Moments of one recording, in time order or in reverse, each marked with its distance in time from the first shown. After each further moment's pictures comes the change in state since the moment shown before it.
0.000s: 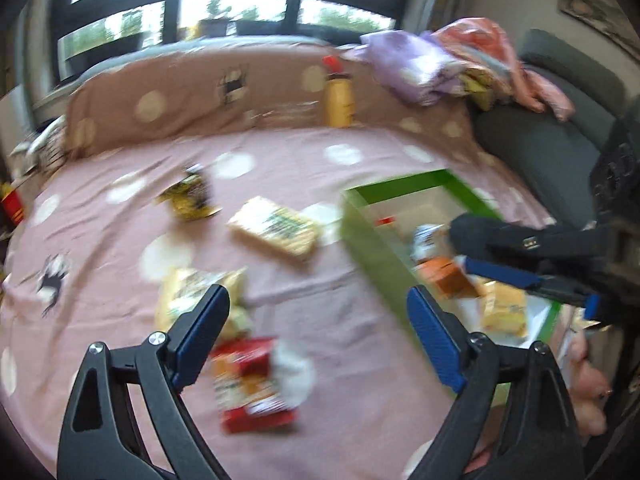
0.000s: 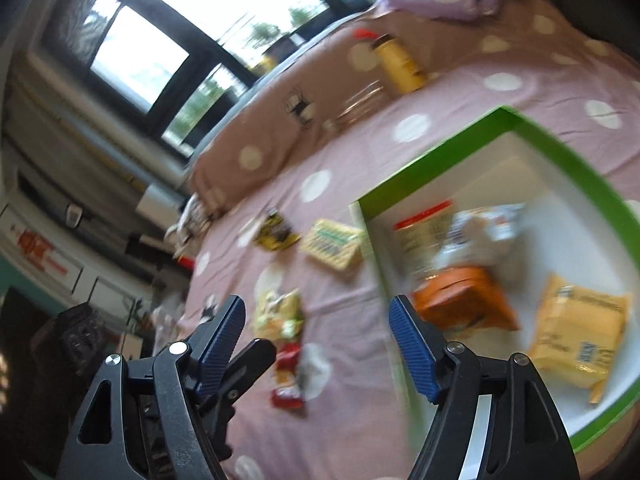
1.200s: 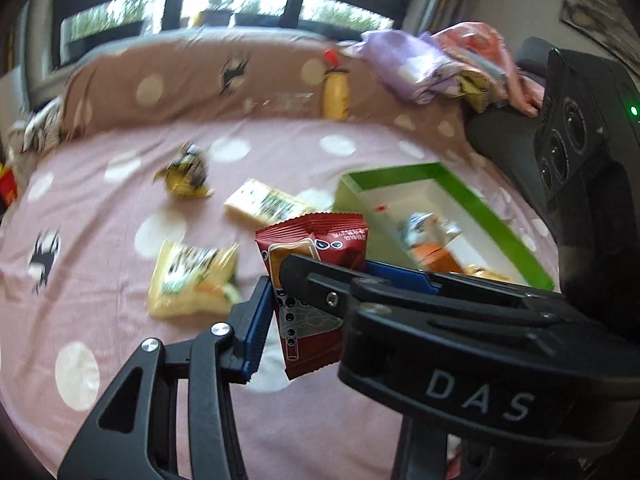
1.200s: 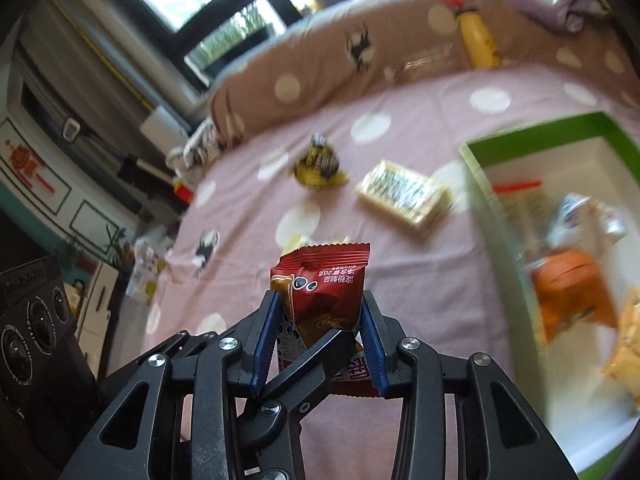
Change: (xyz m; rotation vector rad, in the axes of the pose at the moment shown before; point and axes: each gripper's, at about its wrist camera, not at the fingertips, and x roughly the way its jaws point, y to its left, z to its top) left arm -0.007 -0.020 -0.006 0.008 -0.027 -0.095; right arm 0.038 0.045 -0.018 -0.168 0.040 -0.085
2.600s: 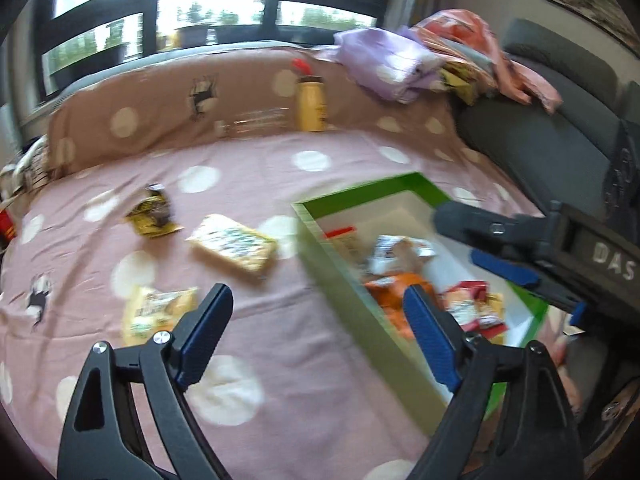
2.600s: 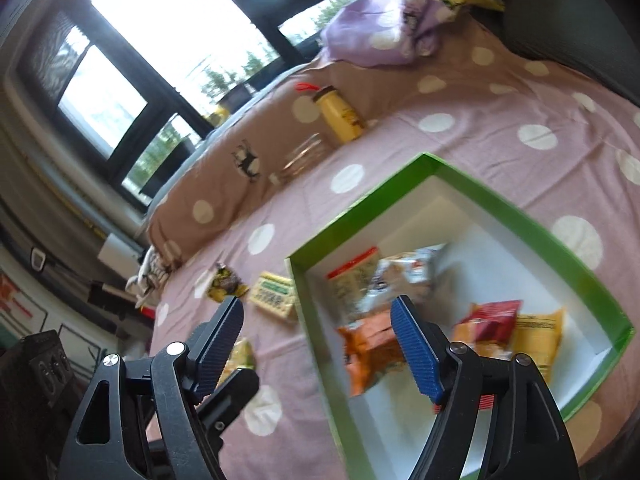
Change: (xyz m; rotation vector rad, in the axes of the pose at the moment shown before) left arm 0.018 -0.033 0.024 0.036 0.006 0.064; right arm -0.068 -0.085 0.015 0.240 -0.235 -0.134
